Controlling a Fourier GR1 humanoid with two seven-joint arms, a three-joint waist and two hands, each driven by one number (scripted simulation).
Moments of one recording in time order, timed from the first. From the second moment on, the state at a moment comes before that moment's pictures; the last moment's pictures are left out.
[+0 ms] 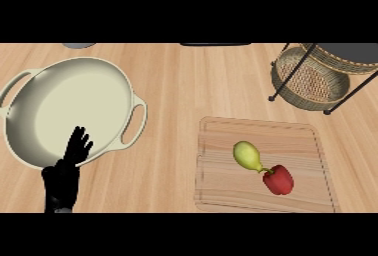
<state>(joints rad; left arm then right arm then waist) 0.06 0.39 -0.29 -1.43 0.26 0.48 -0.08 0.62 -0.78 0.02 -2.36 0.37 -0.27 0.31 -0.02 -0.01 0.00</state>
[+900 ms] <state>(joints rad) 0.01 0.35 -0.28 -1.39 0.23 0.45 -0.08 0.35 -0.66 0.45 -2.27 0.96 -0.10 0.84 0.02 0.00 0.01</state>
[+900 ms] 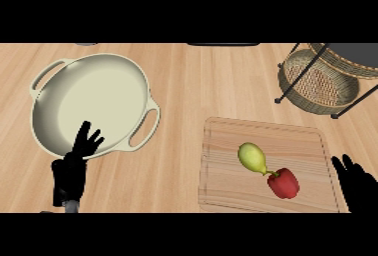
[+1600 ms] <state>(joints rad) 0.04 0.33 -0.28 -1.44 0.20 0.44 -0.01 0.14 -0.40 0.61 -2.09 1.11 0.14 1.01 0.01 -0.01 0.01</state>
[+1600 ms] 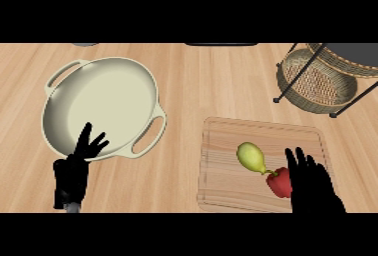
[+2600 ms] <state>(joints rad) 0.06 0.30 -0.24 -1.45 0.16 0.39 -0.04 0.09 -0.28 0.51 -1.91 1.07 0.25 0.96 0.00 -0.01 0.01</state>
